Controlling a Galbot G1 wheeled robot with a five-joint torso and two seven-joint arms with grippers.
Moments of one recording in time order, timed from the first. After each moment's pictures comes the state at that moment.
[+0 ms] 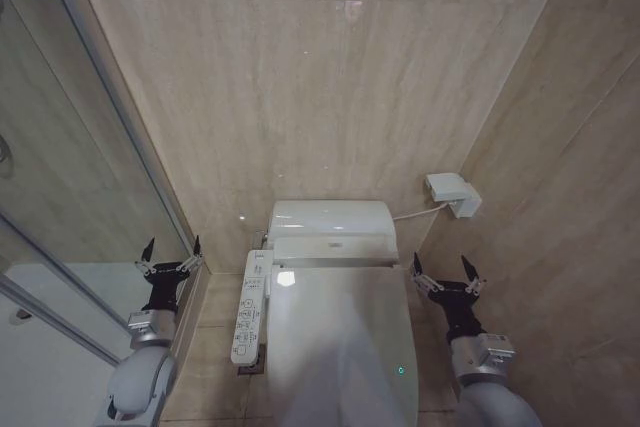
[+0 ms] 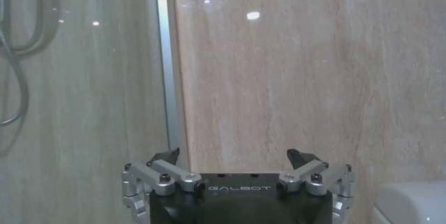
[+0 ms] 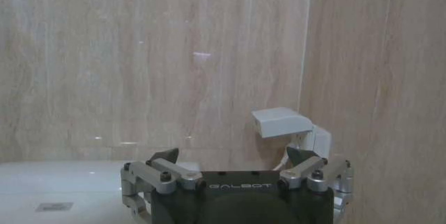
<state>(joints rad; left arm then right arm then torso) 1.29 -1.30 -0.60 -1.86 -0.16 -0.17 -0.18 -1.56 1.31 0.56 2.18 0.19 -0.02 0.29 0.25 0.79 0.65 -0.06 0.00</state>
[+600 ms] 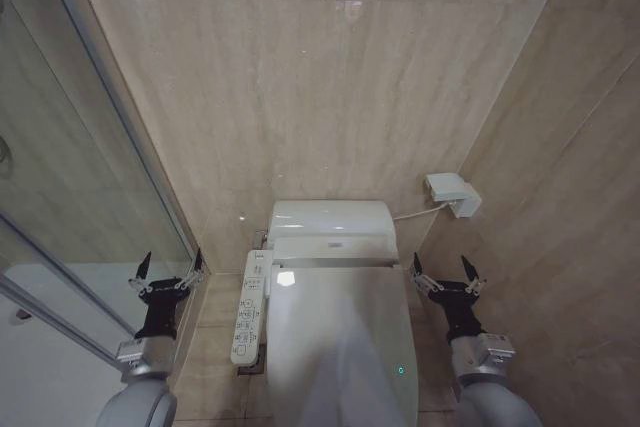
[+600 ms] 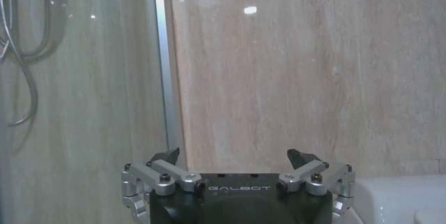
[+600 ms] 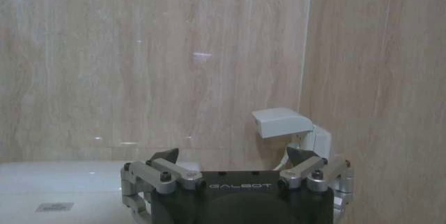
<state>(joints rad) 1.49 -1.29 -0.60 -2.06 -0.15 -0.13 -0.23 -1.56 1.31 0.56 2.18 0.19 -0.02 0.29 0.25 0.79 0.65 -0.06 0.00</state>
